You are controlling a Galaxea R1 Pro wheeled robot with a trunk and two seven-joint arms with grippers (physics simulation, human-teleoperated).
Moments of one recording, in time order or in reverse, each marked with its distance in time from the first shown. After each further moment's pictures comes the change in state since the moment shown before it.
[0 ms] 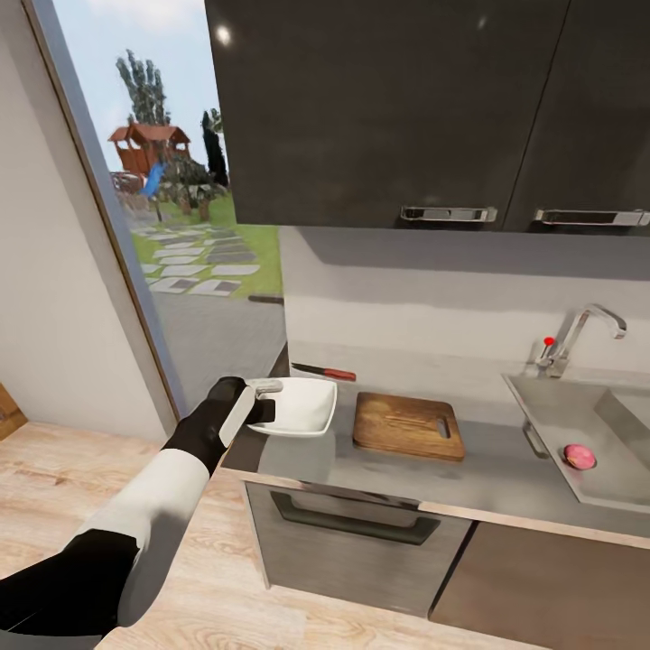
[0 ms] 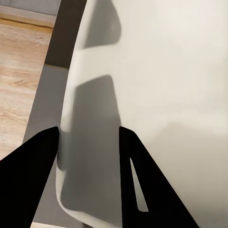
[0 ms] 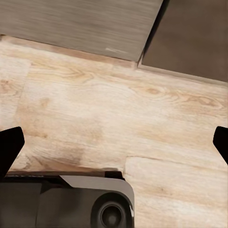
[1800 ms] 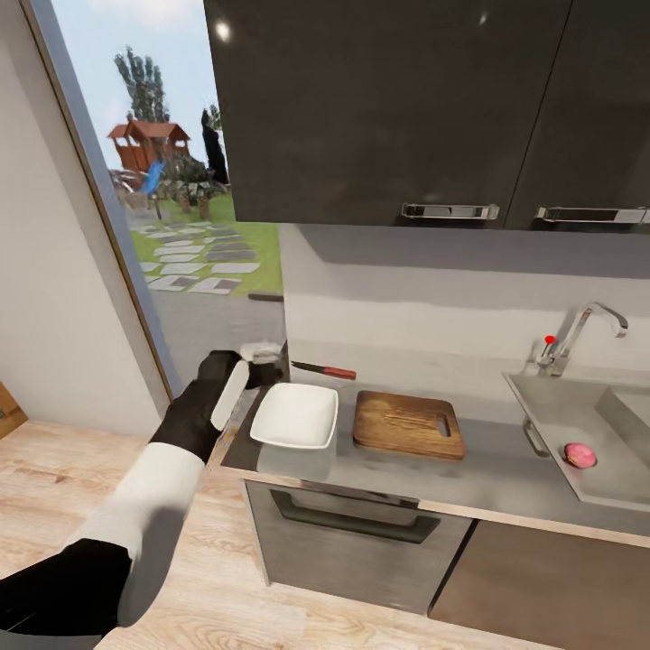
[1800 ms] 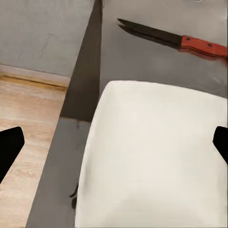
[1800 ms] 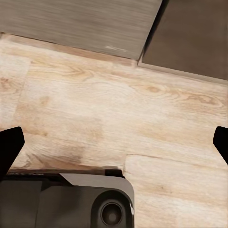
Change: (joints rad) left arm 0.000 0.001 0.000 -0.256 -0.001 0.018 0.008; right arm 0.000 0.000 0.000 0.000 0.000 0.000 0.000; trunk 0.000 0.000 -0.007
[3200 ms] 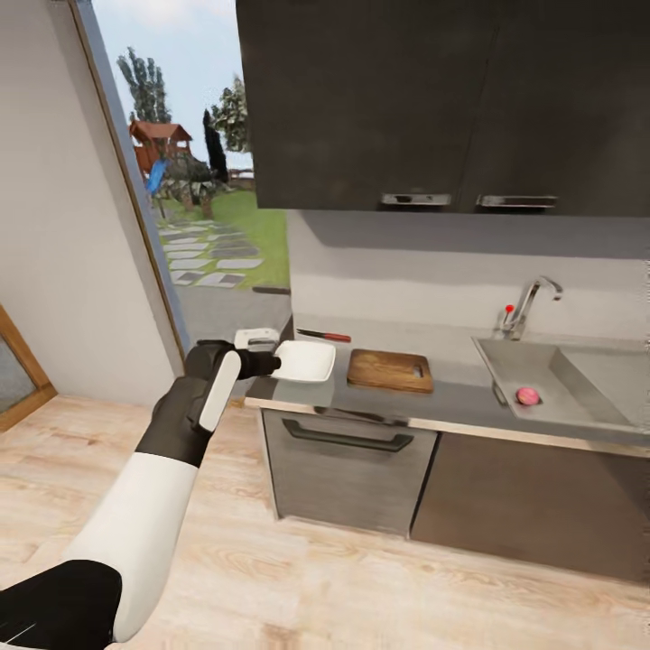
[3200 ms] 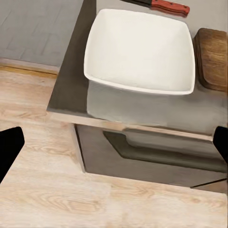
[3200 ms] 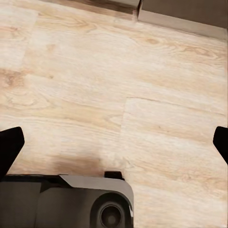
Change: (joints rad) left arm 0.040 0.004 0.000 -0.222 -0.001 0.115 0.001; right arm 0.000 -0.002 0.003 -0.003 0.005 -0.005 0.002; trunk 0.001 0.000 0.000
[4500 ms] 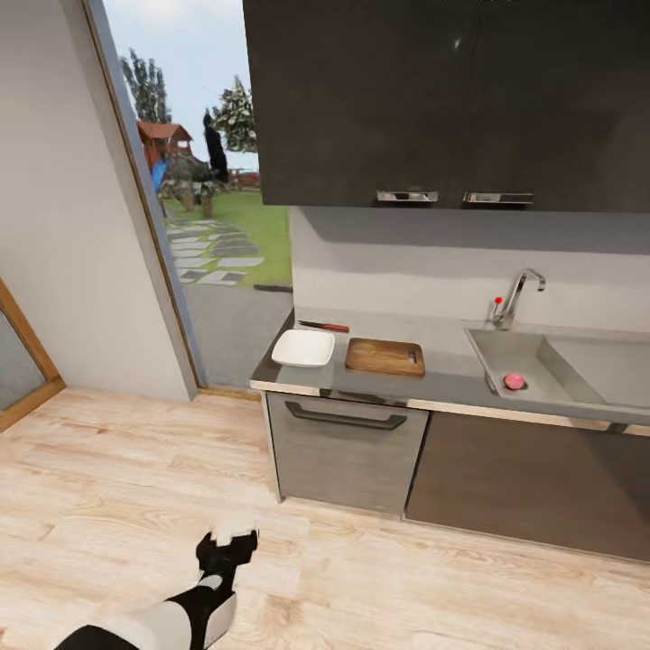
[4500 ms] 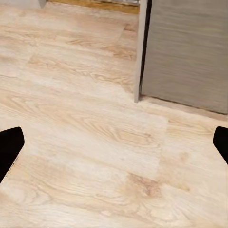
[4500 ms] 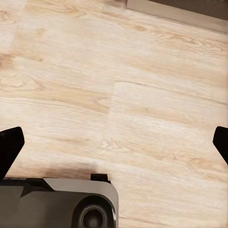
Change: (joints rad) left arm 0.270 -0.004 -0.164 1.205 0.000 -1.431 -0.037; right arm 0.000 -0.032 -0.003 -0.009 -0.003 -0.001 -0.002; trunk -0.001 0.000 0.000
